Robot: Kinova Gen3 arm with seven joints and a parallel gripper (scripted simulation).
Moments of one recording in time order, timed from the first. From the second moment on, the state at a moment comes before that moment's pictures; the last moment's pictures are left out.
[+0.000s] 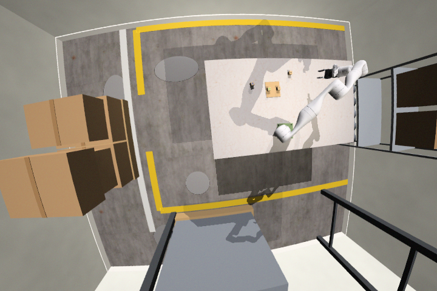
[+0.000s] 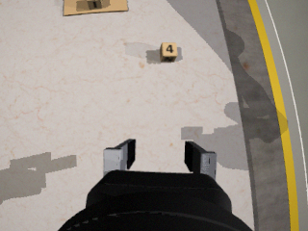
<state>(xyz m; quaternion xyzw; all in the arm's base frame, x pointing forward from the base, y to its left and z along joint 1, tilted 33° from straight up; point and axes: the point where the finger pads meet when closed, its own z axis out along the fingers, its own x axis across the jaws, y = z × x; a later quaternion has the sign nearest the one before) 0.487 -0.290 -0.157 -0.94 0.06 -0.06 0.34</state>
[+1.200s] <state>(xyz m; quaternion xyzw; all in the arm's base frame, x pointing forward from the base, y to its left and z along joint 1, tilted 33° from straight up) 0.520 -0.248 -0.135 -0.93 0.07 -0.06 0.34</state>
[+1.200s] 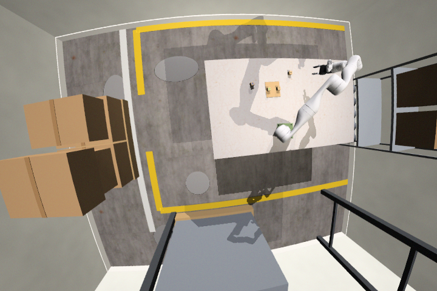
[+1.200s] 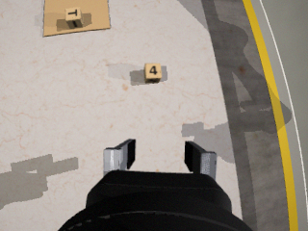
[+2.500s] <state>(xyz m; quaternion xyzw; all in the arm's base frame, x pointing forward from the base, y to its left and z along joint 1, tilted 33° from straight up) 0.474 0.160 0.050 -0.95 0.07 0.01 0.30</state>
